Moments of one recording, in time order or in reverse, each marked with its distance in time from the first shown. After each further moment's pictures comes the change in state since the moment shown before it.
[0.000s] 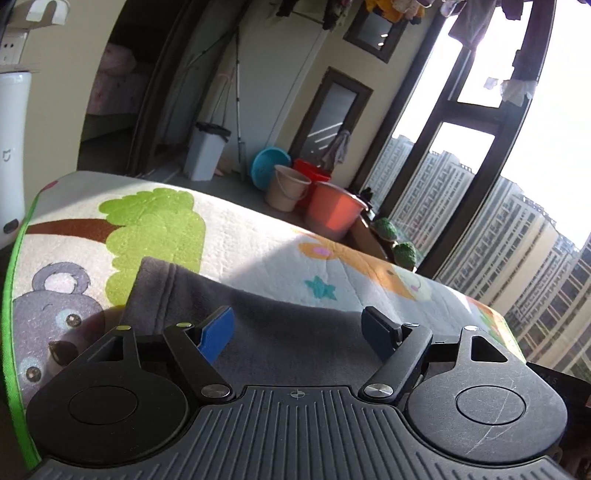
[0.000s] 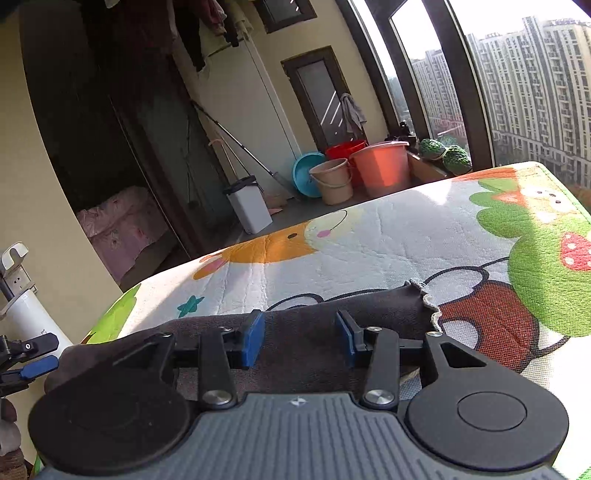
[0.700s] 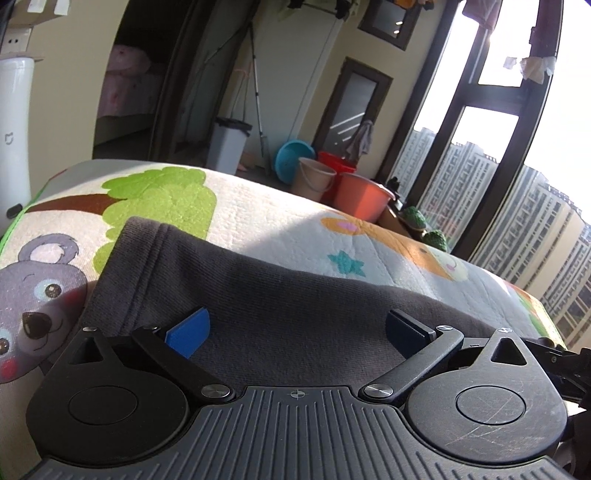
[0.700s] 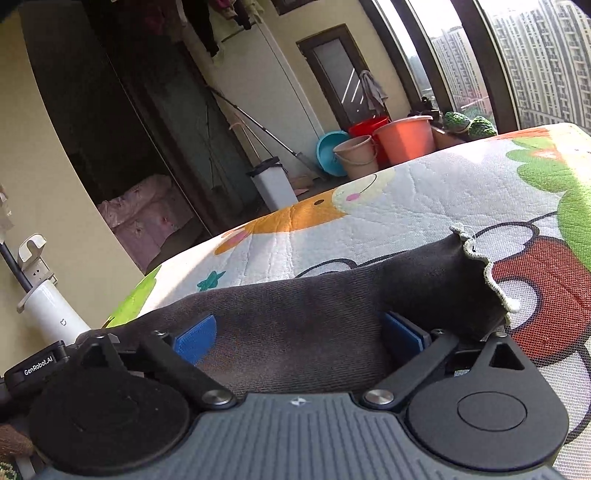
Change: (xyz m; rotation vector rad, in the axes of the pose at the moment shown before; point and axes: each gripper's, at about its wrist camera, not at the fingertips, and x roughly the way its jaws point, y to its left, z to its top) left arm 0.034 -0.004 -0.028 0.009 0.013 0.090; right arm 0.016 0.005 -0.013 0.002 0.041 0.079
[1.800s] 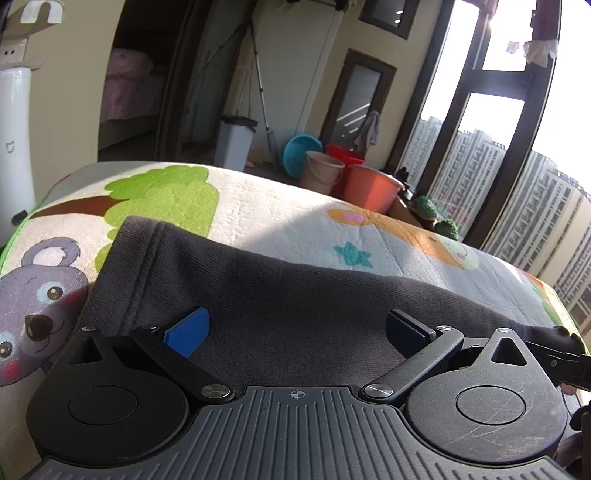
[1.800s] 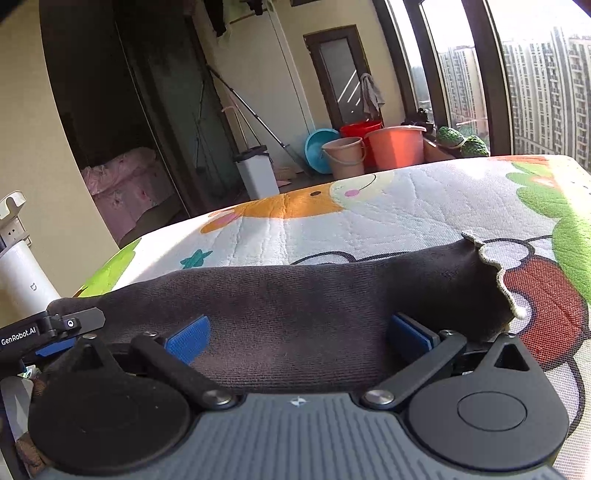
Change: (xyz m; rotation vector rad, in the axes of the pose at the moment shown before) left arm 0.005 -0.027 -0.002 0.053 0.027 0.057; right arm 0.008 0.018 -0.004 -0.083 0.011 -0.076
